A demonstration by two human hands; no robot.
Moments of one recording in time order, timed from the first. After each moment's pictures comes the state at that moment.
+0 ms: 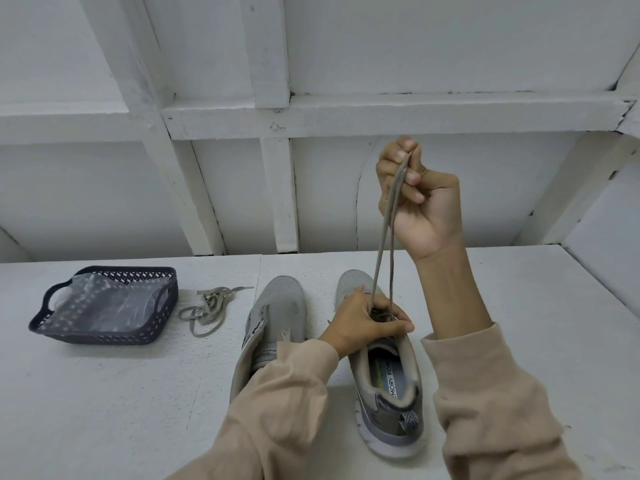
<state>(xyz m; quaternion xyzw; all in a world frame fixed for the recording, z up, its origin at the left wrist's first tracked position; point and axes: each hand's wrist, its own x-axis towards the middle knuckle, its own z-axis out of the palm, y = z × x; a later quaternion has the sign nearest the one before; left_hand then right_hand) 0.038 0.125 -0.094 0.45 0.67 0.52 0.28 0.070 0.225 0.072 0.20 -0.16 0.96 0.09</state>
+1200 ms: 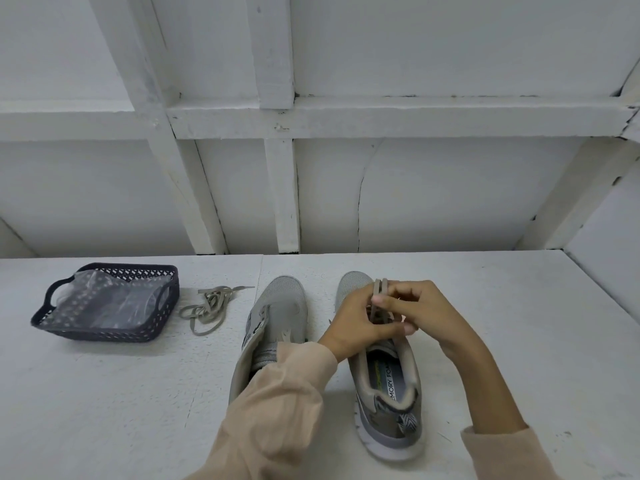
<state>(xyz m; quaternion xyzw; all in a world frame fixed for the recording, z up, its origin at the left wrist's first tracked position) 0.048 0.112 -0.073 0.40 0.65 0.59 0.28 0.141 0.222 -0.032 -0.20 -0.76 0.61 0.10</state>
